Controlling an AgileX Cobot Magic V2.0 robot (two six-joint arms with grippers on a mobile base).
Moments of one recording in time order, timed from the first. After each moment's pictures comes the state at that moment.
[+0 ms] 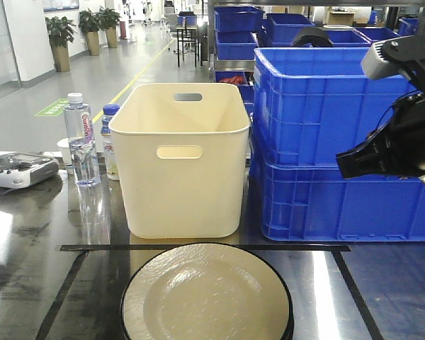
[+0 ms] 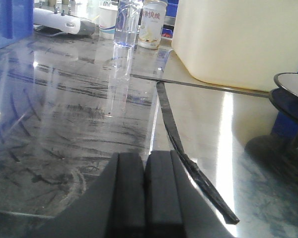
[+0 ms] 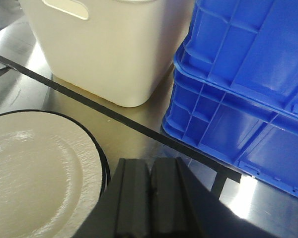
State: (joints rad) left arm -0.02 -0.01 0.02 0.02 0.19 -0.21; right arm 0.20 1.36 -1.58 0.23 0.93 -0.38
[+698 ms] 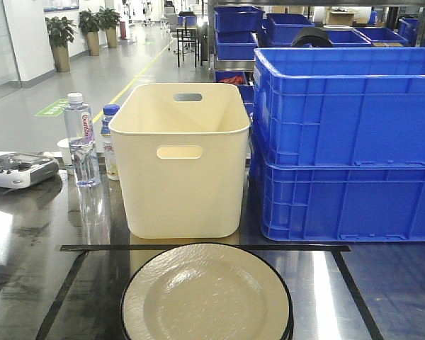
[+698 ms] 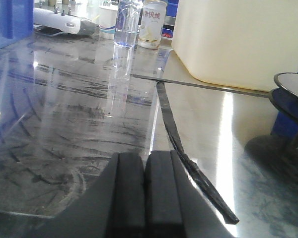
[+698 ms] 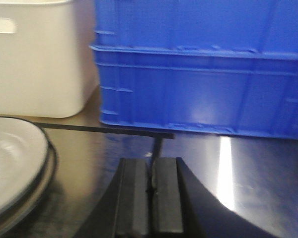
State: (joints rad) left arm -0.02 -0.01 0.02 0.02 0.19 -0.21; right arm 0.13 0.58 -0.57 -0.13 0.30 0.10
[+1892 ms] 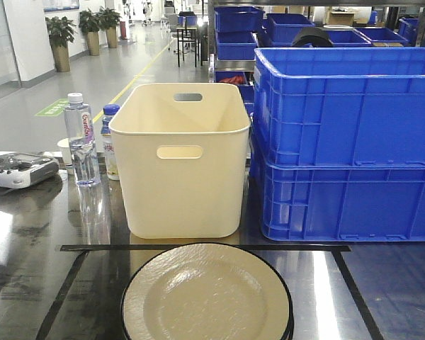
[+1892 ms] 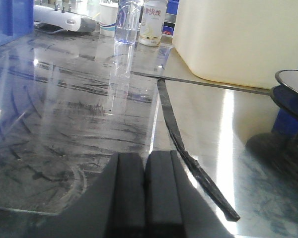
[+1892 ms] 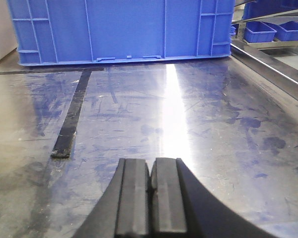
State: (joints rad) left arm -0.02 -0.01 0.02 0.02 0.20 -0.21; right arm -0.08 -0.01 0.03 -0.15 0.23 0.12
